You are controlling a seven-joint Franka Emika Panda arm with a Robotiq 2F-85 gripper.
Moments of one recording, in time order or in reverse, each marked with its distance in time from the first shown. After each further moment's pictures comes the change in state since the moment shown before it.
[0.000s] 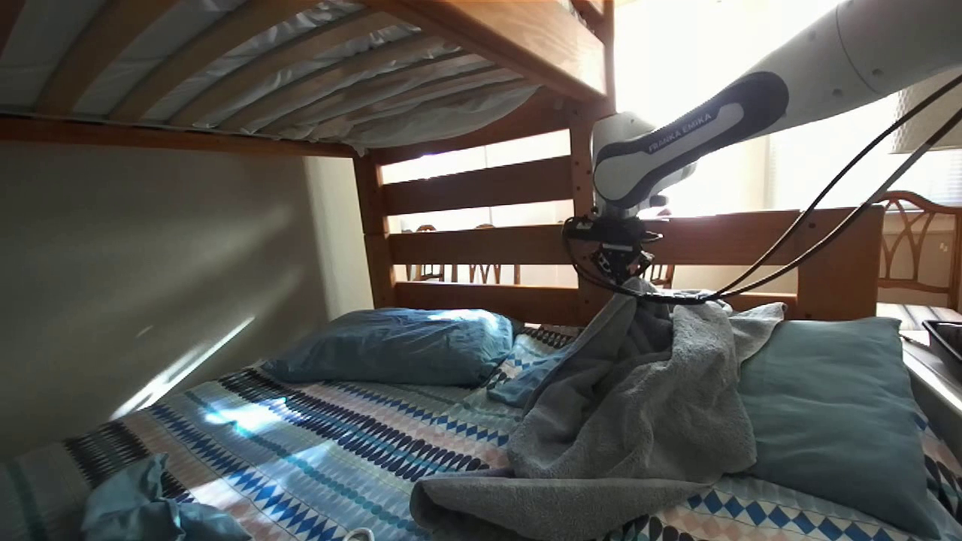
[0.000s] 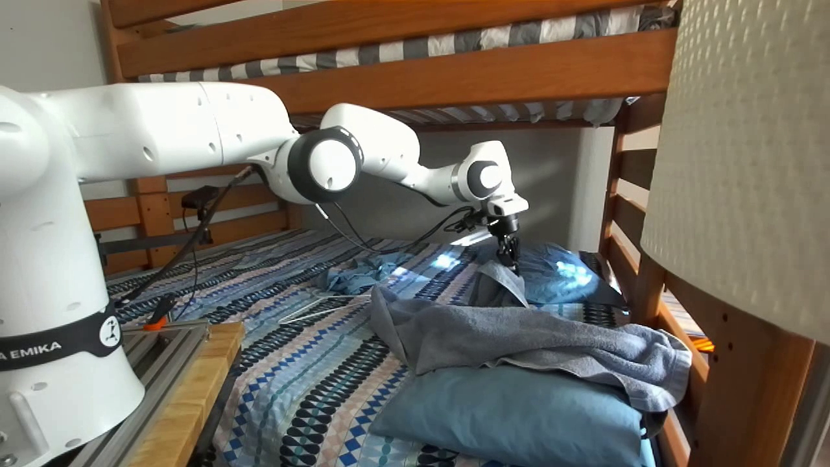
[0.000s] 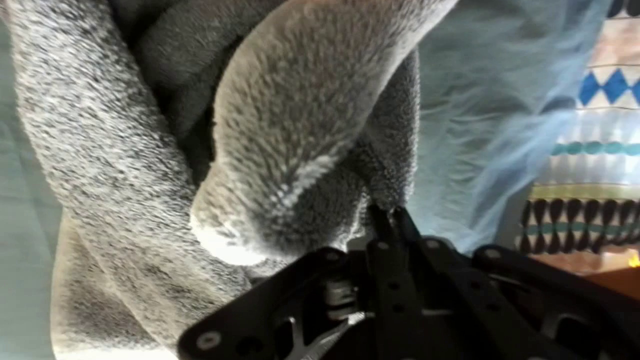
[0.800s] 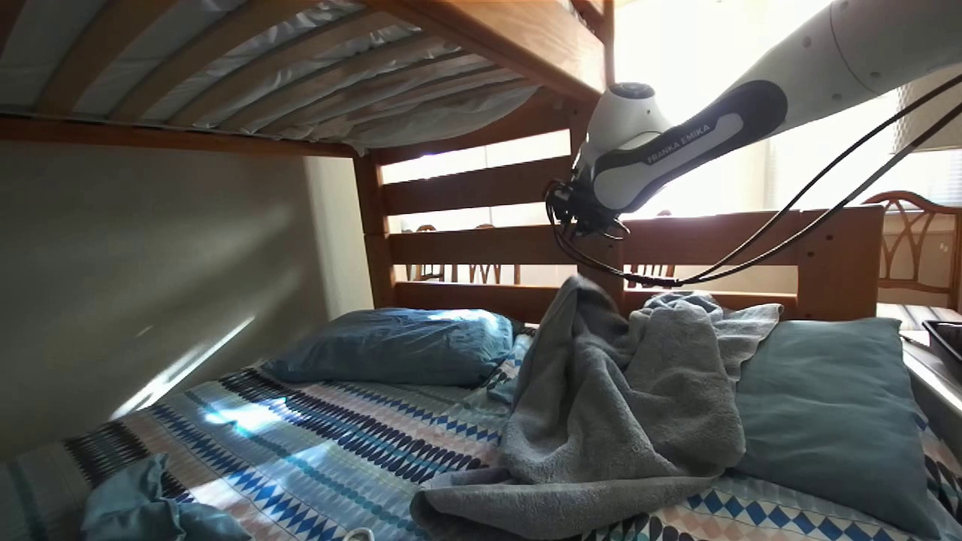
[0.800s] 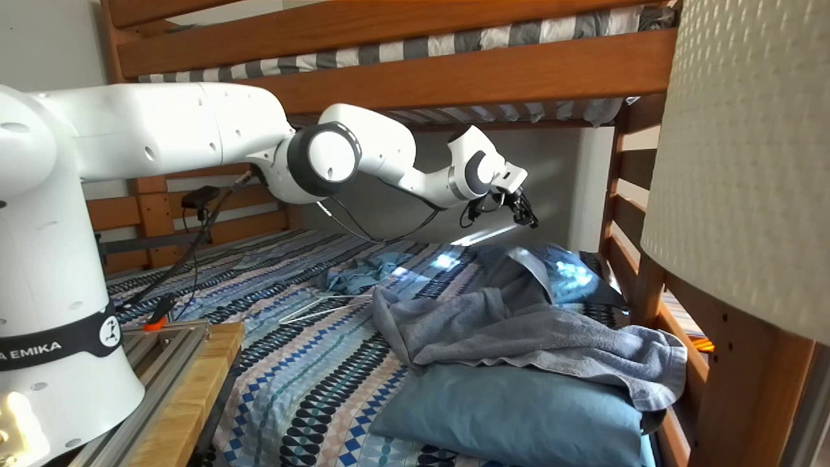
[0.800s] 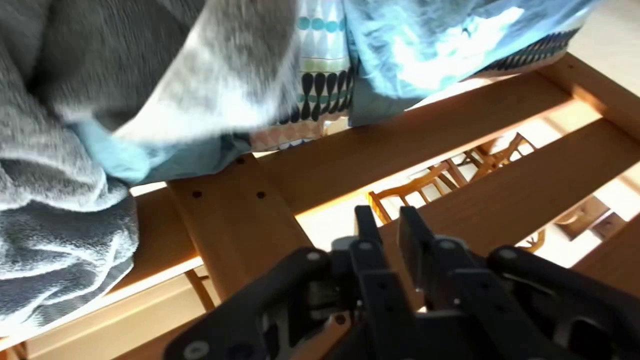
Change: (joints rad) arm 0.038 0.001 -0.104 -0.005 -0.044 0.602 0.005
